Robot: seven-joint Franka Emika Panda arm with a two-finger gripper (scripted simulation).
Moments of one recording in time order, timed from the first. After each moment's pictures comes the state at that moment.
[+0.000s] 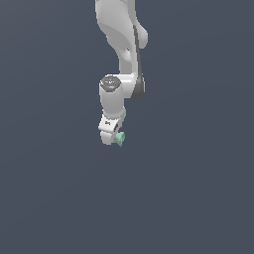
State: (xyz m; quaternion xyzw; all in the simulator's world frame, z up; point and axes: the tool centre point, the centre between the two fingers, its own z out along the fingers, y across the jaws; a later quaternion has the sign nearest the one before) arm -0.079 -0.055 0.078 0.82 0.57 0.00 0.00
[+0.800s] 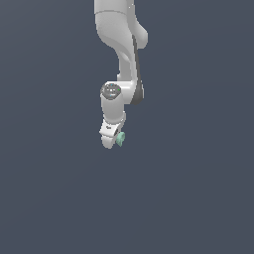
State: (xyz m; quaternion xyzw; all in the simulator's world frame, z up) arm -0.079 -0.056 0.047 0.82 0.57 0.00 0.00
